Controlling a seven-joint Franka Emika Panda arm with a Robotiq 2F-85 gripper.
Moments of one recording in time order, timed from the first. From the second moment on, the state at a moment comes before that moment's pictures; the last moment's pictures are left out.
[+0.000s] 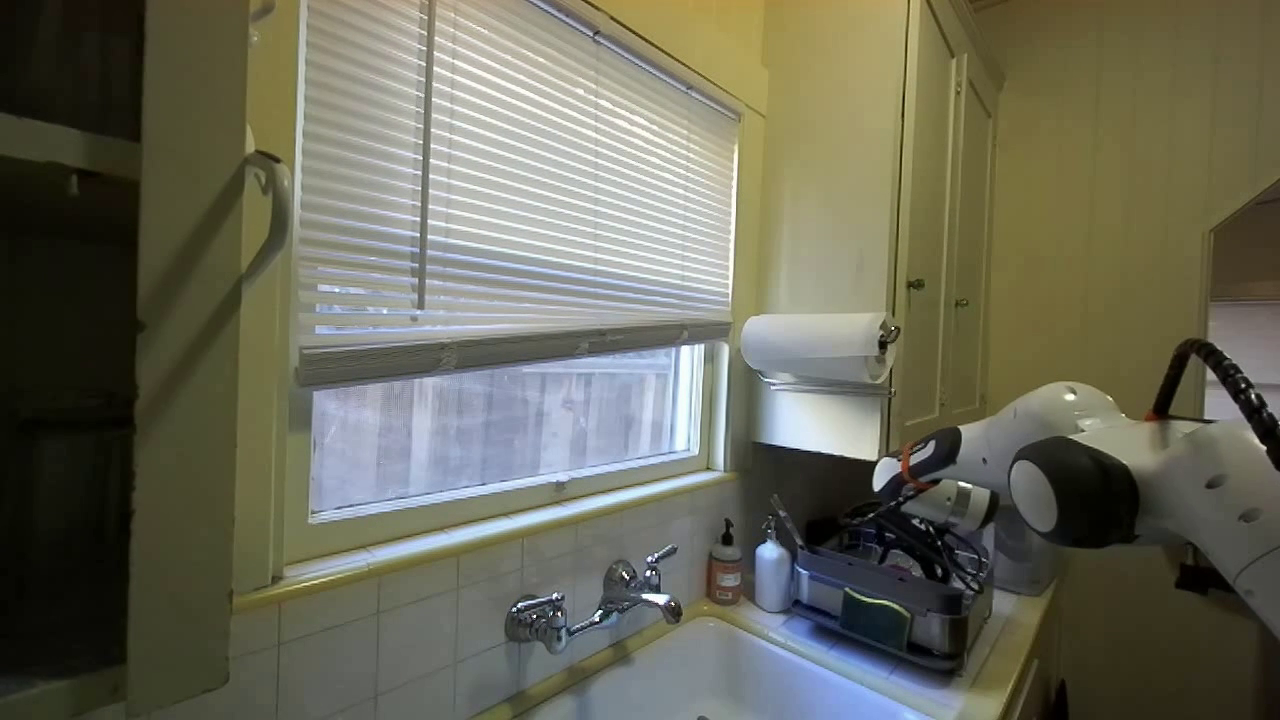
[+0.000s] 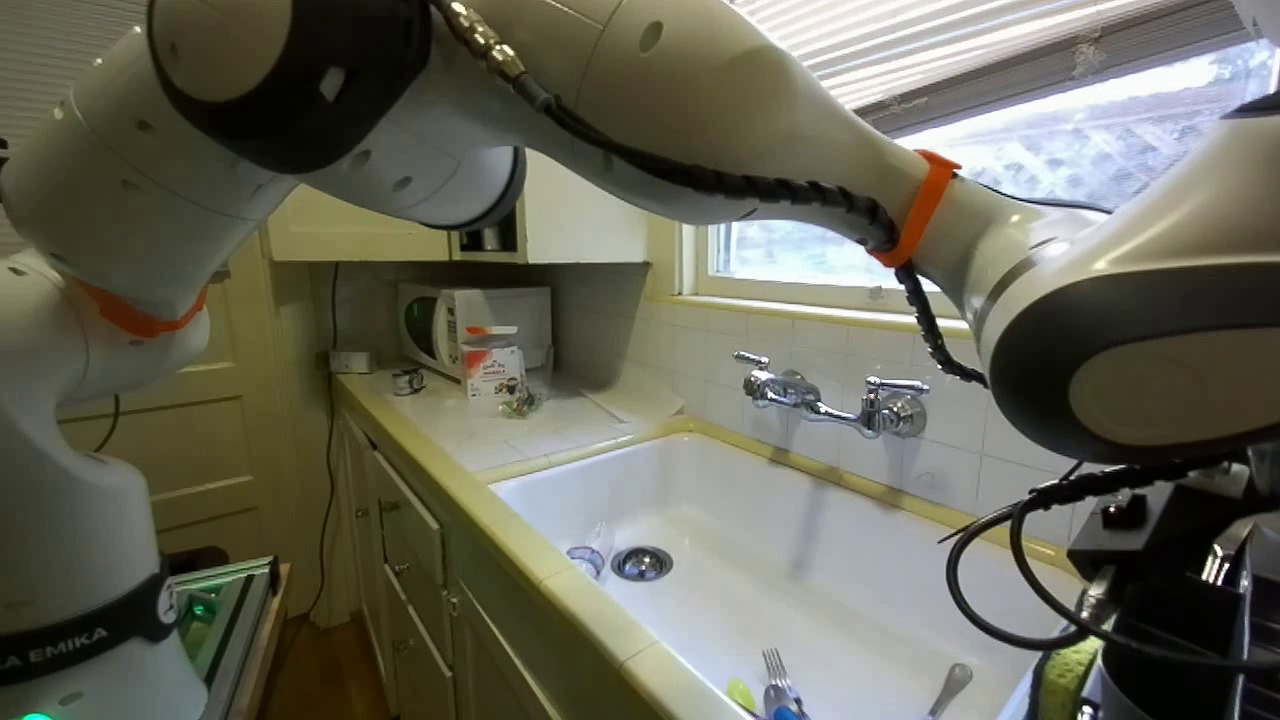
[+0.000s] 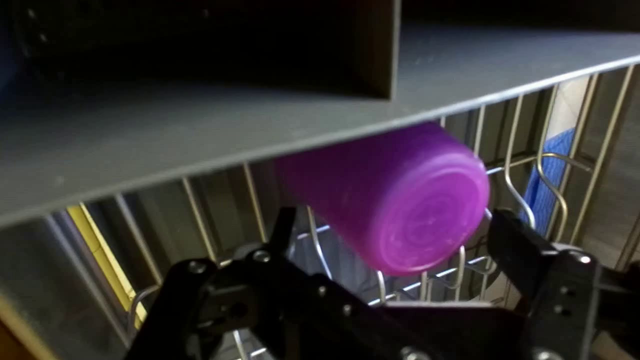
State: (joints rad) arm -0.51 0.86 -0.22 -1.22 0.43 2.46 0.54
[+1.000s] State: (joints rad) arm -0.38 0.41 -0.29 -1.61 0.28 2.40 0.27
